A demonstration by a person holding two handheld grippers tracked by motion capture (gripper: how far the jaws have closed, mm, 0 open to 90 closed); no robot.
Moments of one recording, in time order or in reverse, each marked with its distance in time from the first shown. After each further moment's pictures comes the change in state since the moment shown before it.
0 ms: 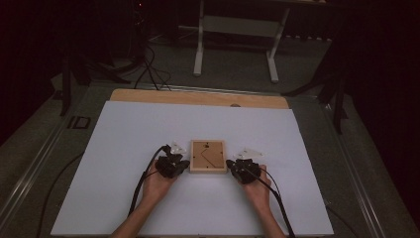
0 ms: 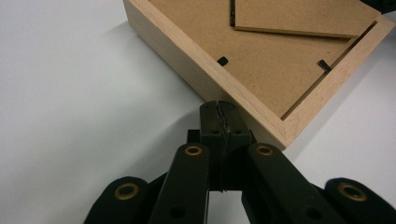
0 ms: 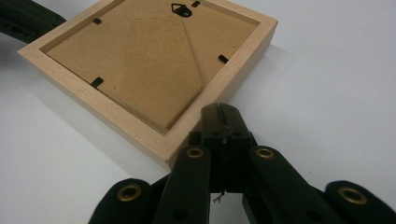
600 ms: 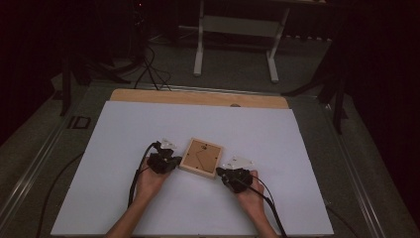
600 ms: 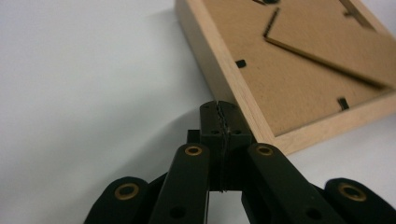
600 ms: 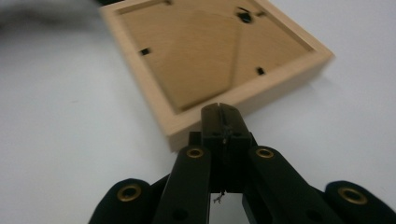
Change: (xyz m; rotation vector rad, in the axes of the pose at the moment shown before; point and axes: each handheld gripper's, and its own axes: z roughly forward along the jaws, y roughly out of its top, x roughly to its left) left arm 0.033 -0.006 -0.007 -0.024 0.021 -0.099; right arm 0.041 0.000 -0.006 -0.012 0.080 -0.137
